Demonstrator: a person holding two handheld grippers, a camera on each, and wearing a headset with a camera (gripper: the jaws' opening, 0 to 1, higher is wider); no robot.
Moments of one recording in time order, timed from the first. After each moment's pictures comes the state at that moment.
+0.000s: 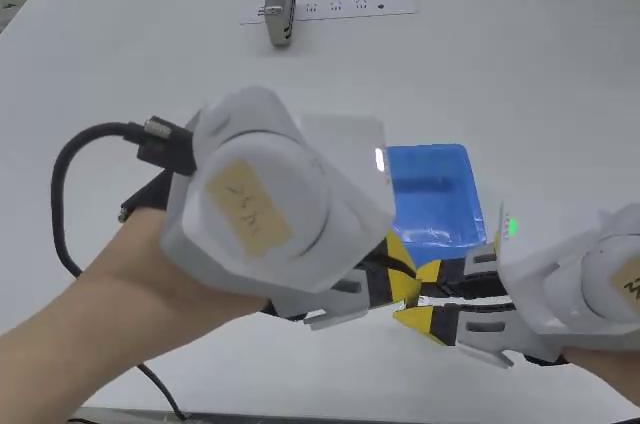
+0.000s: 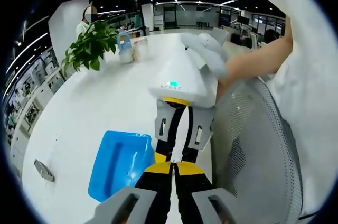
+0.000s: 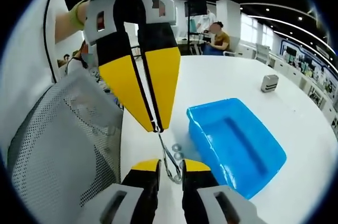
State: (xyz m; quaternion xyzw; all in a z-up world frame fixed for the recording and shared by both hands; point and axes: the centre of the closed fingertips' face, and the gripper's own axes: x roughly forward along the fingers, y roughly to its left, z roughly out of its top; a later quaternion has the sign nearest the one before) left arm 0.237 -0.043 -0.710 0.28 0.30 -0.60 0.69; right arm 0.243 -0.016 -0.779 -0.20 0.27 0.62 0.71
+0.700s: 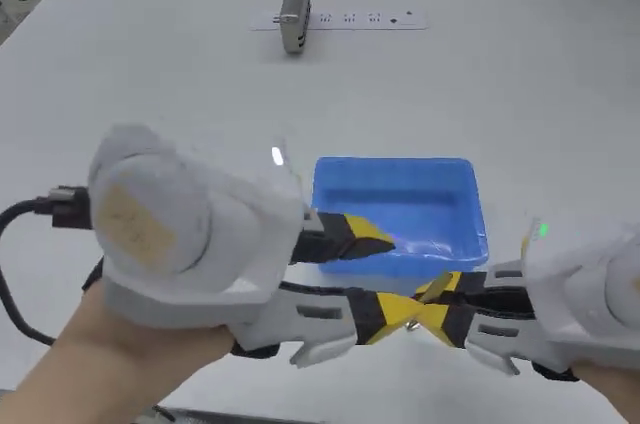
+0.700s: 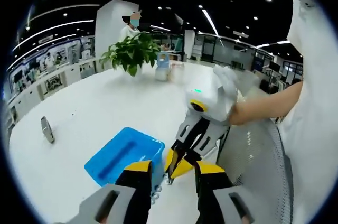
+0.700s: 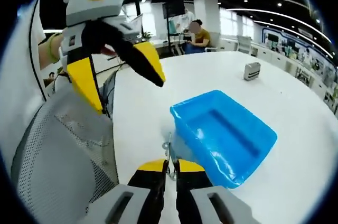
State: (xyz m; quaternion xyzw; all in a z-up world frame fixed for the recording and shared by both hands) left arm 0.245 -0.017 -0.690 0.09 0.26 -0.49 0.83; right arm 0.256 -0.032 -0.775 -0.12 0.30 0.56 0.77
